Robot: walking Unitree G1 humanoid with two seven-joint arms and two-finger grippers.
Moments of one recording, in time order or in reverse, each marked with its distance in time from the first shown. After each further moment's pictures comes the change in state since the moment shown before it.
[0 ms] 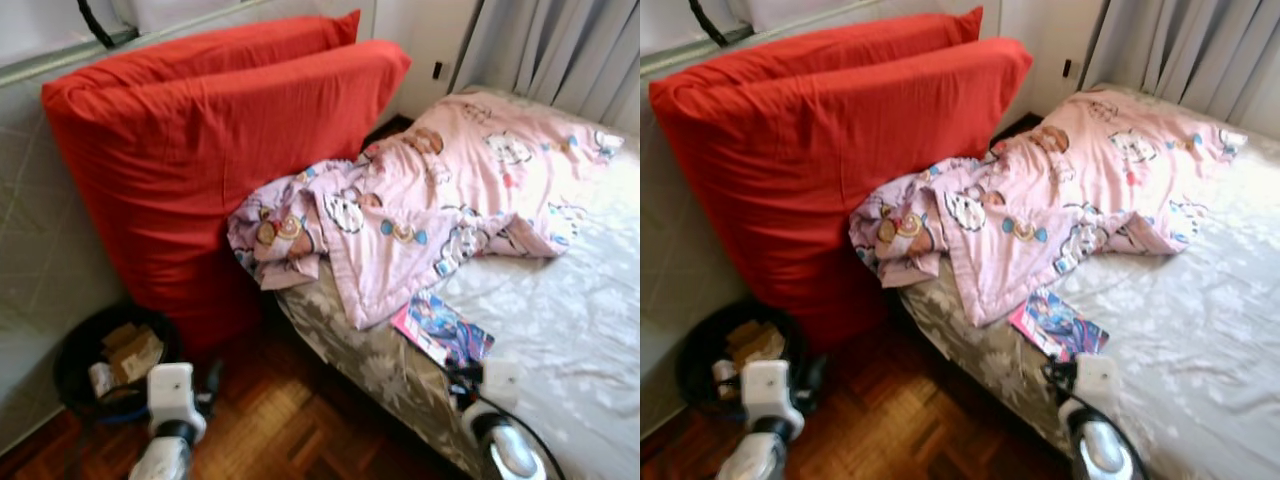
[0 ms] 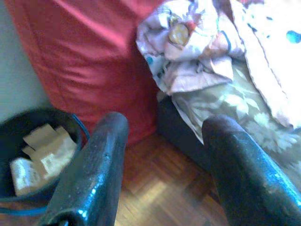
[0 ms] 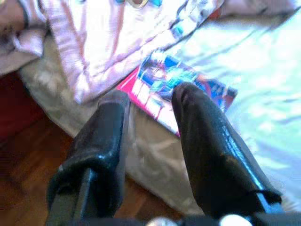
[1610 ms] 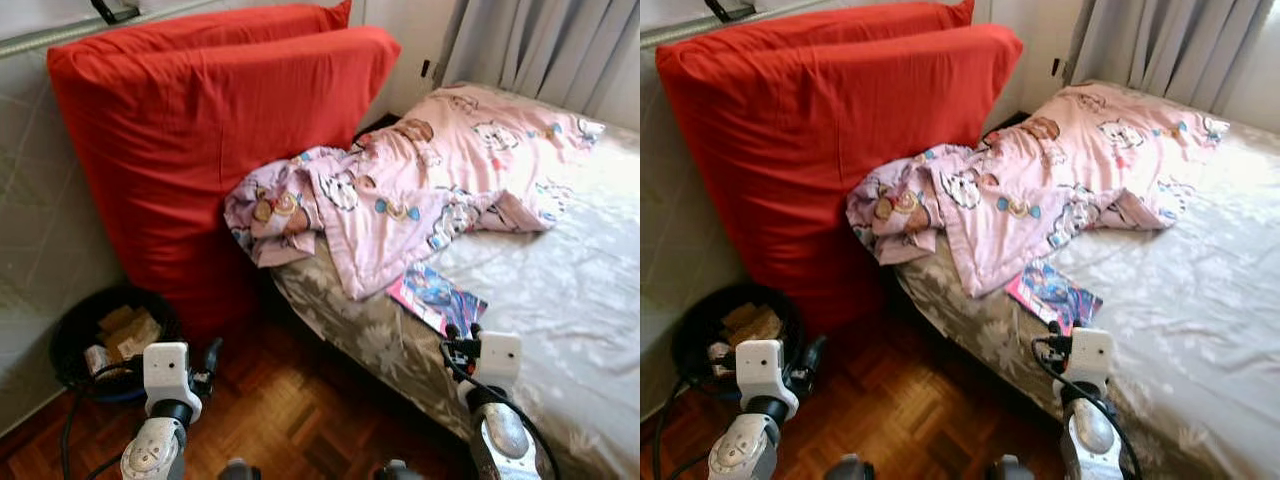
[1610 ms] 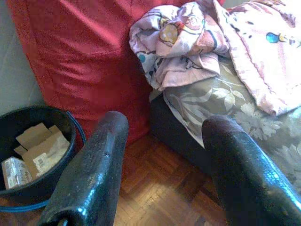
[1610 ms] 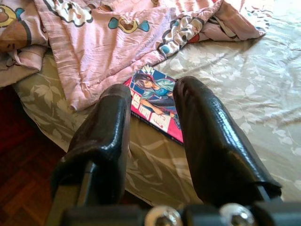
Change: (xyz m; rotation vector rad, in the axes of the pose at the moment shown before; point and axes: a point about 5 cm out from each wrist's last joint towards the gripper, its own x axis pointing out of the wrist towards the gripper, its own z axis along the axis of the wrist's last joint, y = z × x) left arm 0.012 -0.005 0.026 -0.027 -0.004 -0.027; right arm 0.008 0.024 0.036 -0.039 -0.118 -0.028
